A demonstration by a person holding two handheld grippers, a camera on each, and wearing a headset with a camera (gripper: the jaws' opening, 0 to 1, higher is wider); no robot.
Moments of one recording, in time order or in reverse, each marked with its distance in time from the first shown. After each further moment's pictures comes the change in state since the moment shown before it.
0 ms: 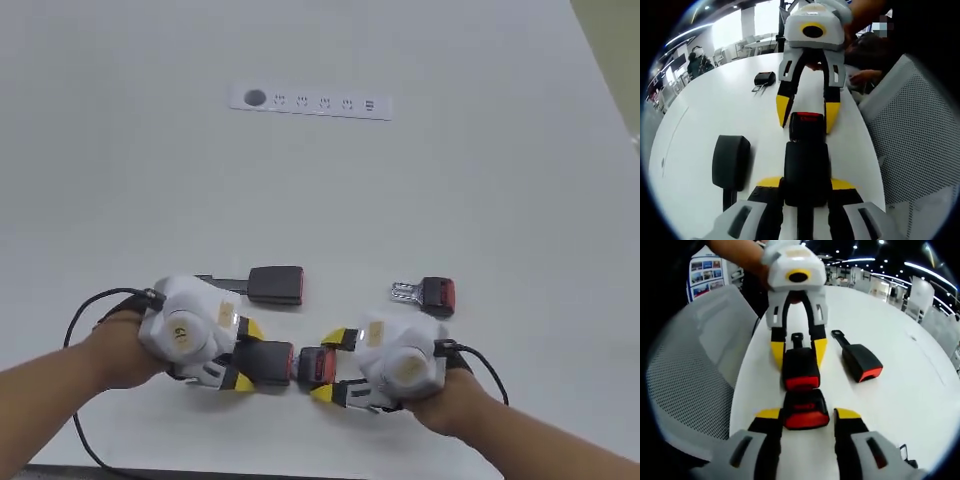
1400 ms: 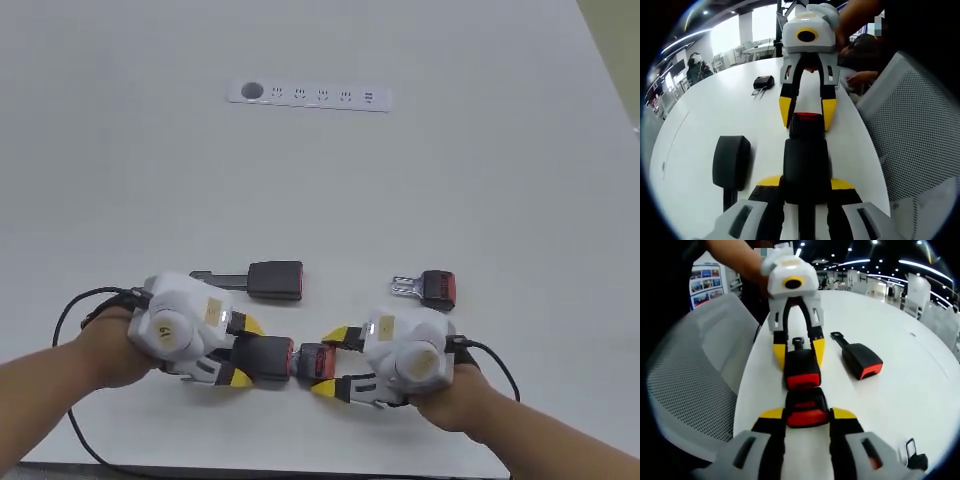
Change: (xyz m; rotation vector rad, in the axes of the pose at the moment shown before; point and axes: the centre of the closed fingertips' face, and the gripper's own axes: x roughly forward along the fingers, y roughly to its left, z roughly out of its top) left arm -0.002 -0.001 -0.005 0.057 -0.041 -0.007; right arm -0.003 0.004 -0.002 0.066 -0.066 0.039
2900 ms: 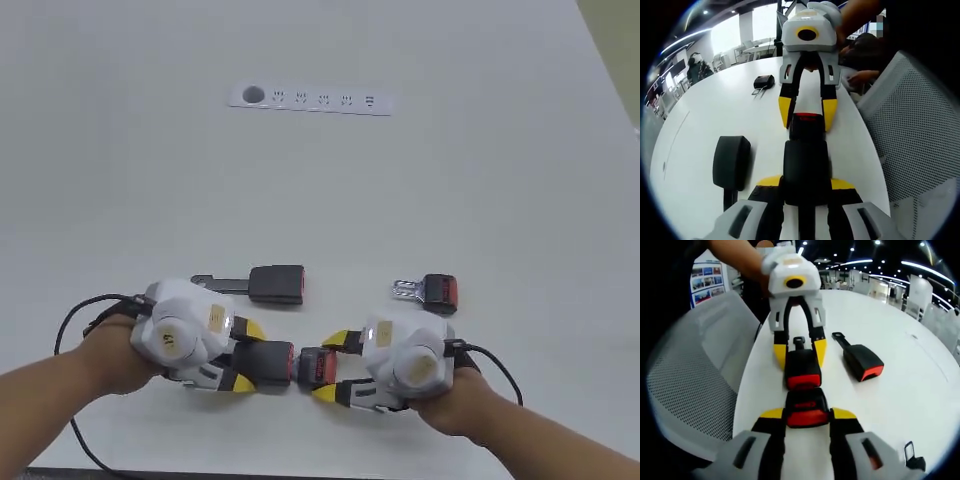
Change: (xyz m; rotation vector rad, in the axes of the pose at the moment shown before) left arm 0.001 0.000 0.000 0.001 0.005 0.008; right arm 0.001 0.000 0.001 -0.022 0.011 0.005
